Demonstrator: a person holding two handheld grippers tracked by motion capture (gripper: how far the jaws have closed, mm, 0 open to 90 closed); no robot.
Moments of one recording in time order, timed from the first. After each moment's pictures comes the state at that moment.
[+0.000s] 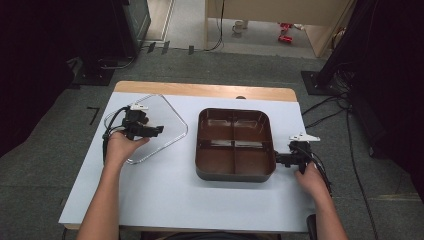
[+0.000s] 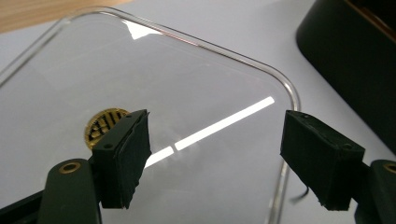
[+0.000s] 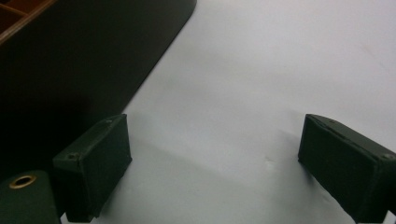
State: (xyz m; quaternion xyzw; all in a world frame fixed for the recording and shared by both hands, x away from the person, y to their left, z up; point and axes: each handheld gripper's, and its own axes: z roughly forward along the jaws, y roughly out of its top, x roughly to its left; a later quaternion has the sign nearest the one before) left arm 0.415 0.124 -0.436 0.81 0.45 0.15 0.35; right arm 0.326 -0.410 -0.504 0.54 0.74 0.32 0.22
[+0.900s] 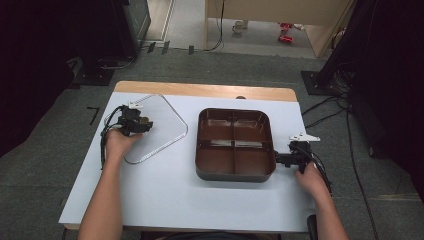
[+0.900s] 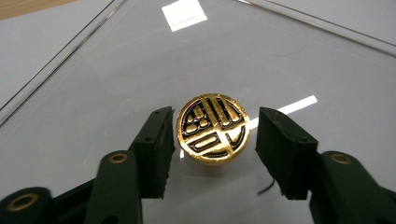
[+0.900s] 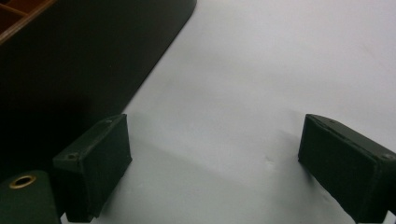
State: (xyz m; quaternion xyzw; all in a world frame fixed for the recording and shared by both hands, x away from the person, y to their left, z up) left arm 0.447 0.148 -0.474 0.80 0.49 0.19 0.30; right arm 0.326 -0.410 -0.504 0.54 0.74 0.32 0.22
